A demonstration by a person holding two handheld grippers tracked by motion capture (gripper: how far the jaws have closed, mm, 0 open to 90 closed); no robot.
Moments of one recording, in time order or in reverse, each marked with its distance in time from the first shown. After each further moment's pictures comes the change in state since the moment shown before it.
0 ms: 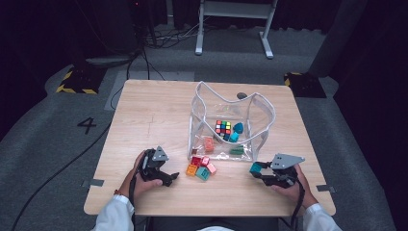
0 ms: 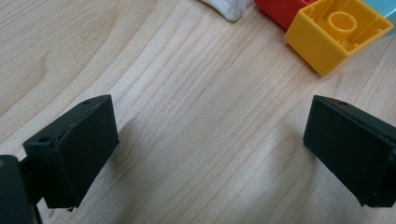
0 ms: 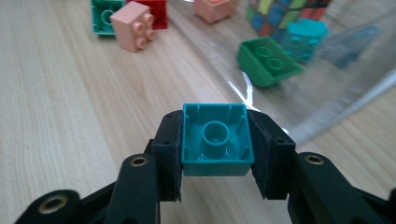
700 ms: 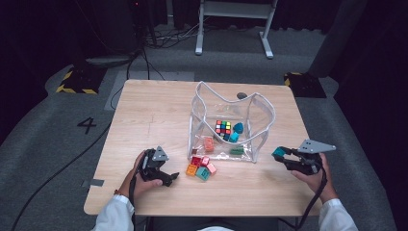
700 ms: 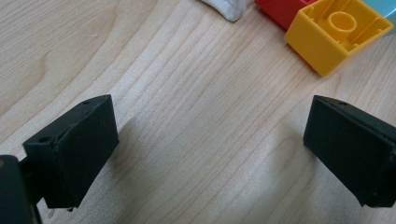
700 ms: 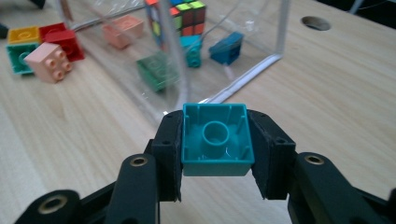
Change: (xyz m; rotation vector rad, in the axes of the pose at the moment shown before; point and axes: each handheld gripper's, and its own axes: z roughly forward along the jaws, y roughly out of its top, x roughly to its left) left arm 0.000 0.000 0.000 -0.001 -0.001 -0.002; right arm -0.054 -0.005 -0.052 -0.064 -0.170 0.161
